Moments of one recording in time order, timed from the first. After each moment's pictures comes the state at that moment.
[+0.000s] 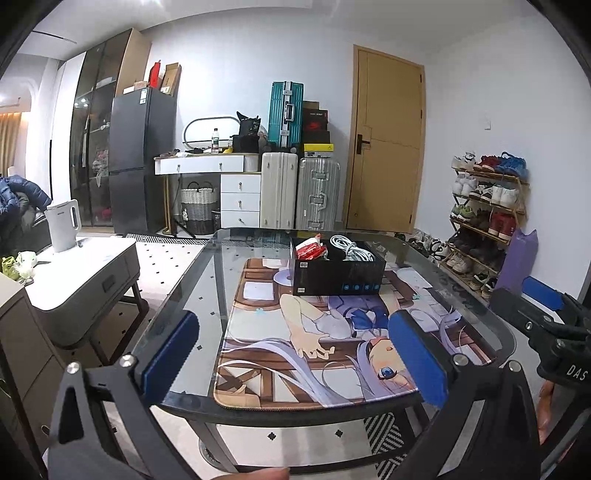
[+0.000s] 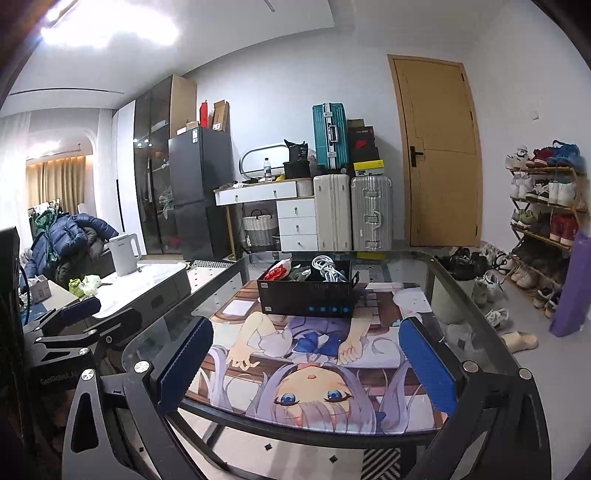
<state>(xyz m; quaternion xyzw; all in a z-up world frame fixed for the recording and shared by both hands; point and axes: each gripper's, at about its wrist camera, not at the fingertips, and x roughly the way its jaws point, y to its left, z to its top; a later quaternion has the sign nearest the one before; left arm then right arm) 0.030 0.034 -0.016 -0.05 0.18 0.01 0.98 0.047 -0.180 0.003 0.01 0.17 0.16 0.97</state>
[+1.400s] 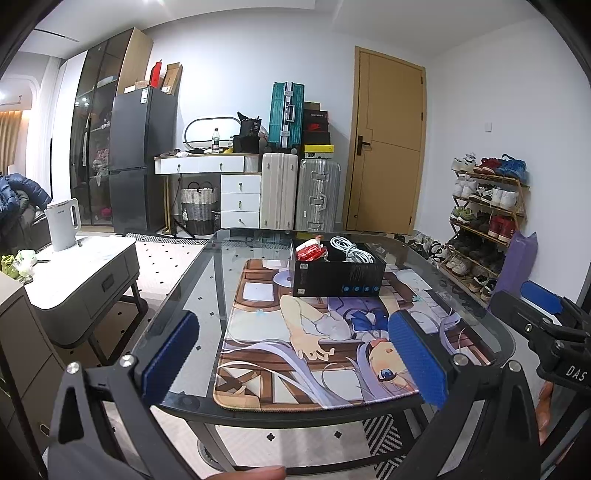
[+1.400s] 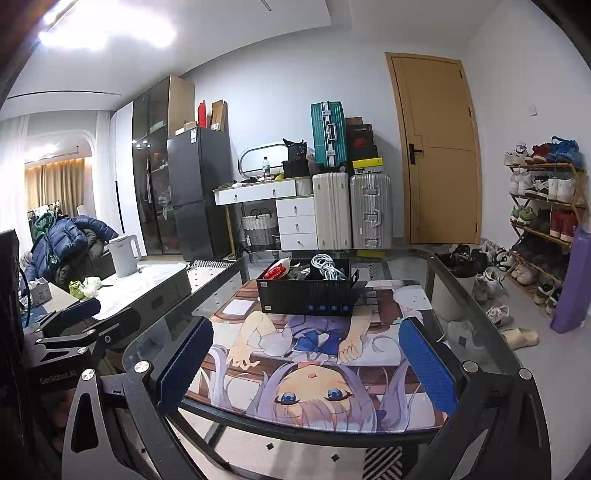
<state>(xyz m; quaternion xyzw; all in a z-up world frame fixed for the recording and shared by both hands) 0.029 0.035 -0.014 -0.05 0.18 0.00 0.98 0.047 -0.180 -0.001 0.01 0.17 0.16 0.97</state>
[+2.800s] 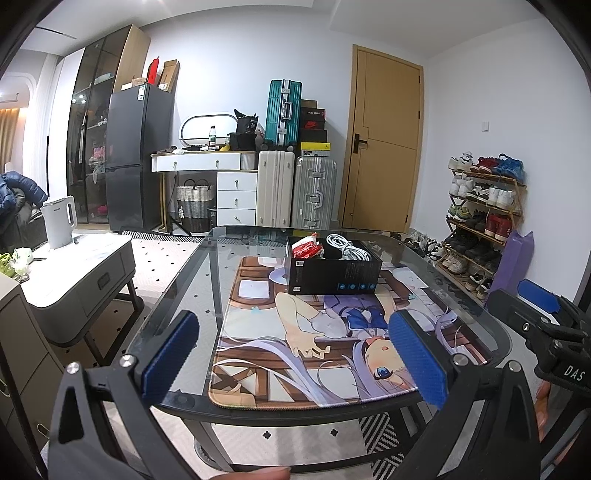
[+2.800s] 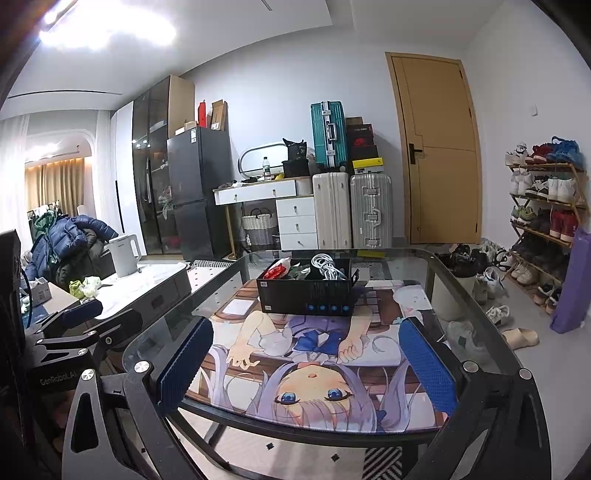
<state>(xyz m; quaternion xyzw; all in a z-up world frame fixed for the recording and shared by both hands) 0.030 0.036 -0.012 -0.05 0.18 0.00 0.98 0.047 -0.179 -0.002 0.01 0.17 0.16 0.97</state>
